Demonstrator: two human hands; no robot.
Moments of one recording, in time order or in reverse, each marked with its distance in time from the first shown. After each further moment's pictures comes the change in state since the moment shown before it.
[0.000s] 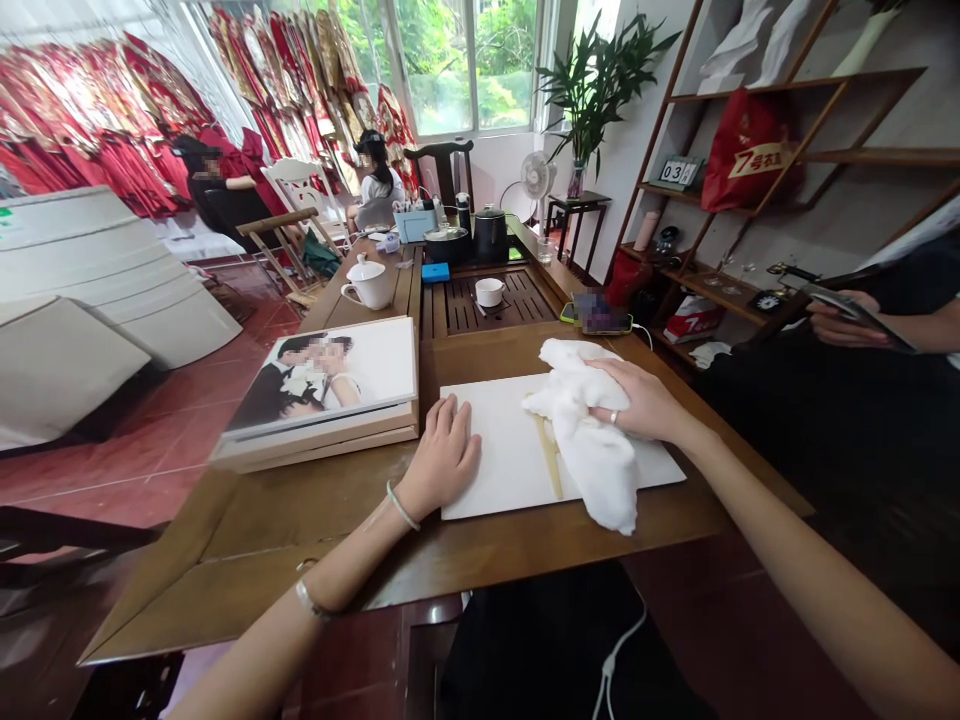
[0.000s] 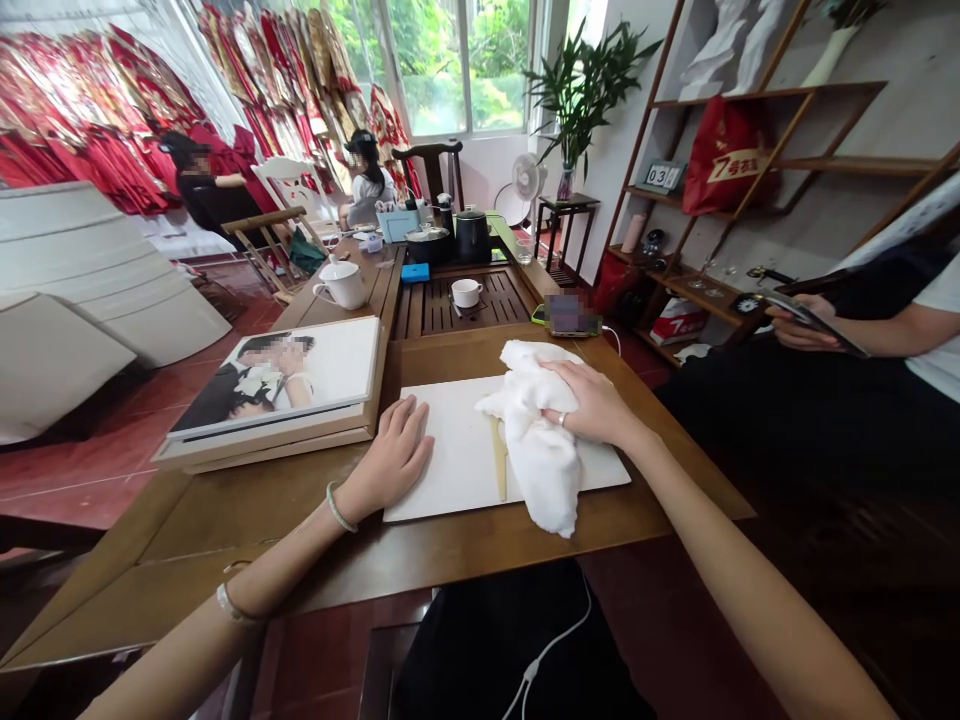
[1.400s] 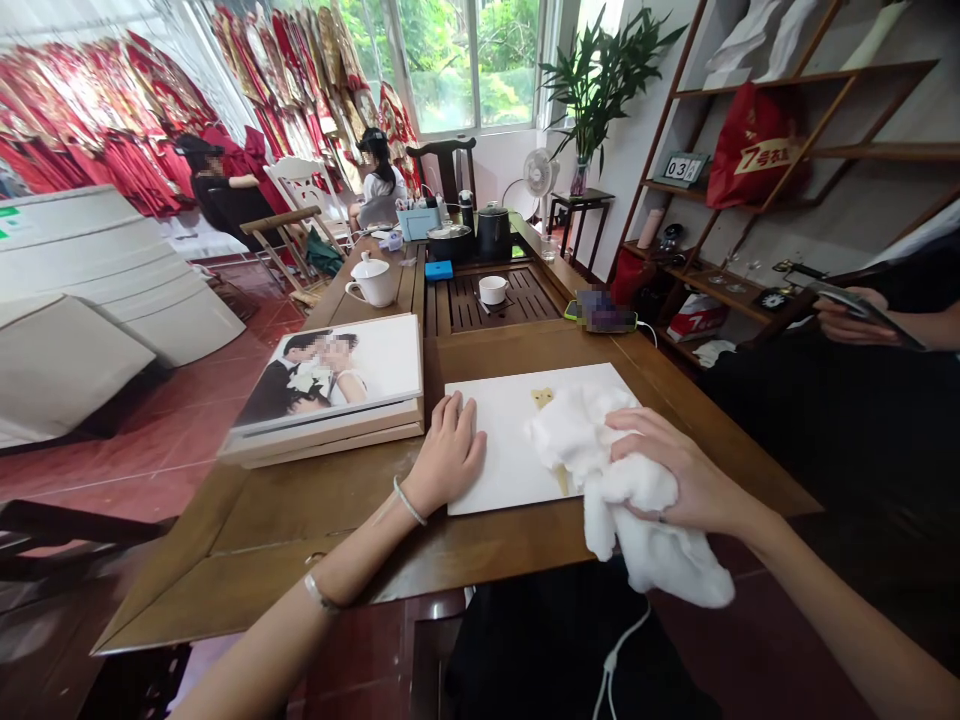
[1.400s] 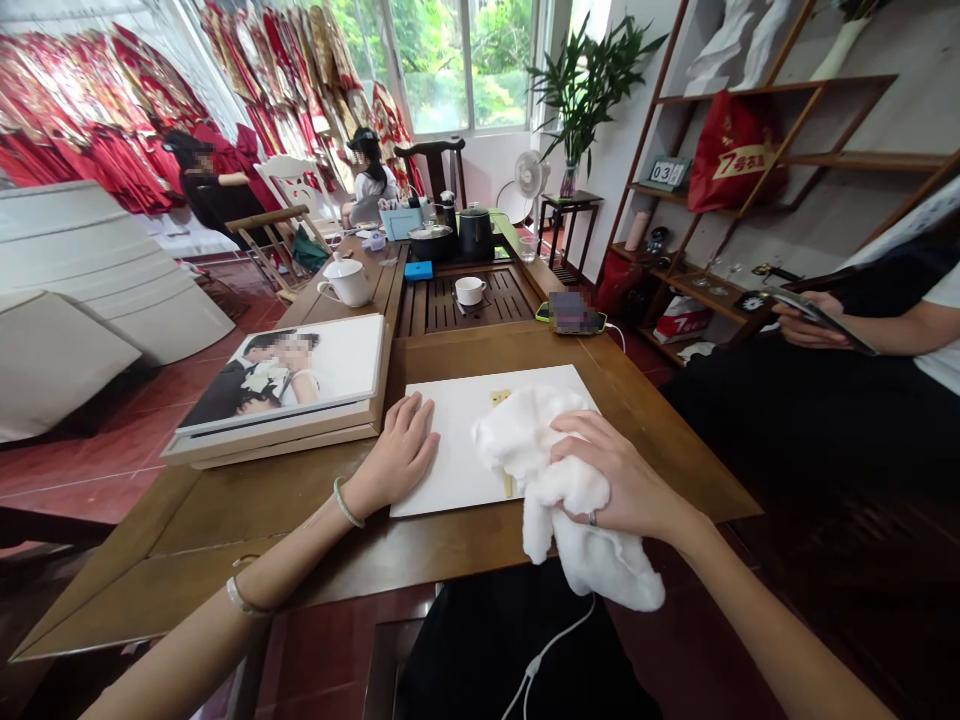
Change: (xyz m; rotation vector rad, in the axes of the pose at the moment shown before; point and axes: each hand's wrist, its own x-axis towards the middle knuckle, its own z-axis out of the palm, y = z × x) left_hand 0.000 0.001 0.001 -0.001 0.017 0.023; right_hand -0.075 -0.047 -0.016 0.178 -0.024 -0.324
